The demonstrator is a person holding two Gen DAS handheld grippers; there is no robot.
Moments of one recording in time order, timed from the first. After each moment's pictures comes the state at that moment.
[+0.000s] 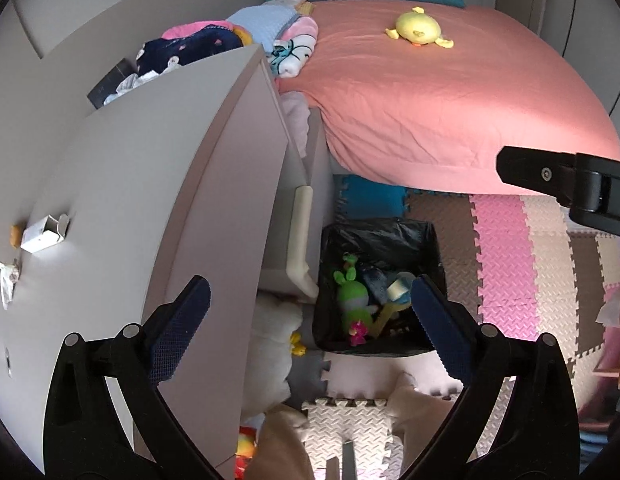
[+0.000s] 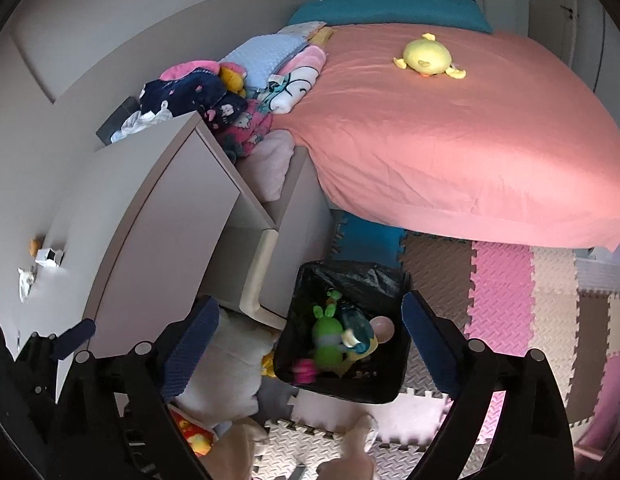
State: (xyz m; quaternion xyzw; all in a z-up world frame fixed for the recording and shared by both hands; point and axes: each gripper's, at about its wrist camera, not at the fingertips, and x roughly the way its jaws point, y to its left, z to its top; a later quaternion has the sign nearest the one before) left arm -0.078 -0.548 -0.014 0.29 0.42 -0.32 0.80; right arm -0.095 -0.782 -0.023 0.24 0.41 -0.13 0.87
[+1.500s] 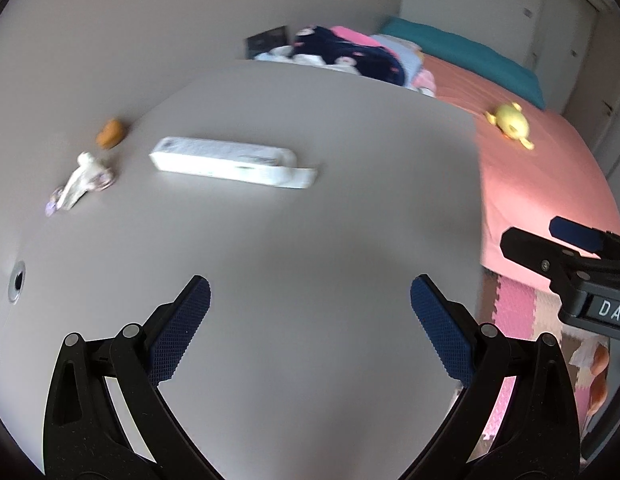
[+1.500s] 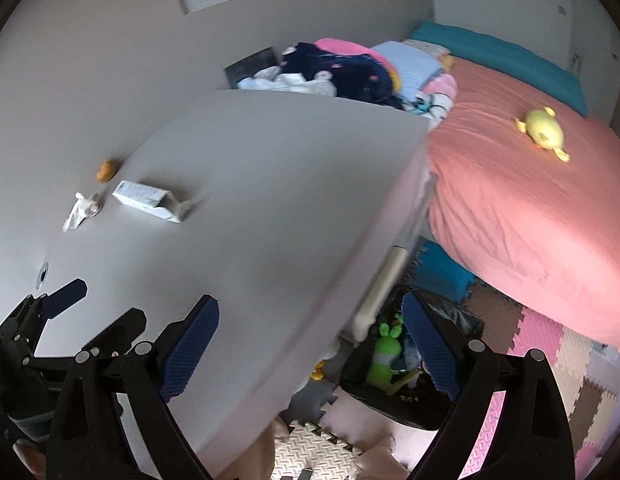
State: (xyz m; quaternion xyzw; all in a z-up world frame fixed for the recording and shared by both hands) left arm 0.055 -0.335 0.049 0.13 0.43 -0.24 0.86; right arm 0.013 -0.554 0.043 0.10 0.42 0.00 0.90
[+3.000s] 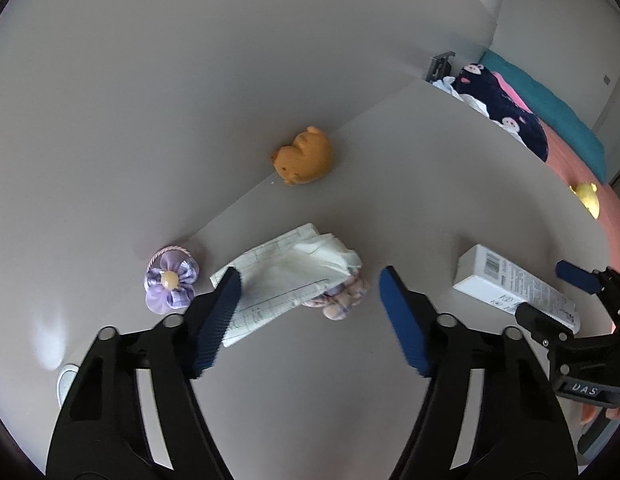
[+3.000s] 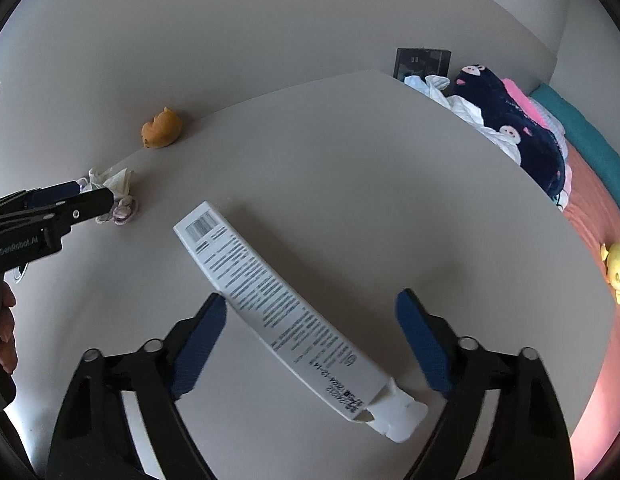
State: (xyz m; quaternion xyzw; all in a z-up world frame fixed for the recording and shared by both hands) left arm 0.288 -0.175 0.045 0.05 0.47 -0.15 0.87; right arm 0.197 -0.382 0.023 -0.05 0.45 0.11 0.89
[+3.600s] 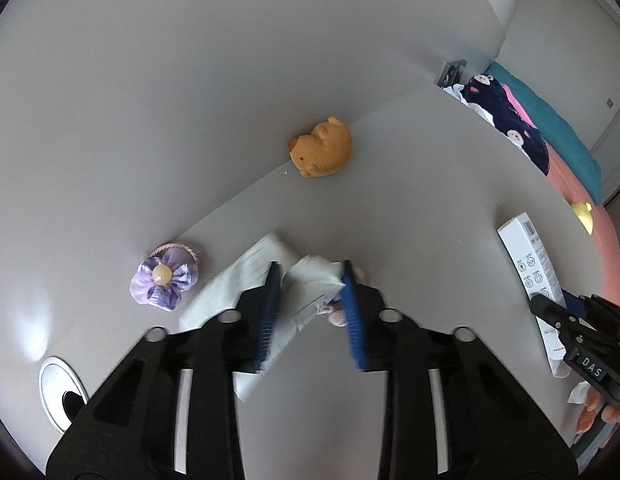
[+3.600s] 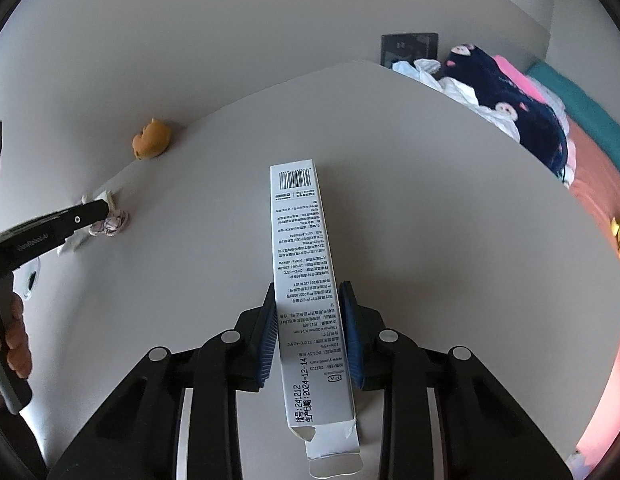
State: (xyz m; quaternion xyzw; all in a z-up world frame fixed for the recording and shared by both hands) left arm 0.293 -0.163 0.036 0.01 0.48 -0.15 0.87; right arm 0.195 -0.400 0.023 0.00 0.45 0.12 0.88
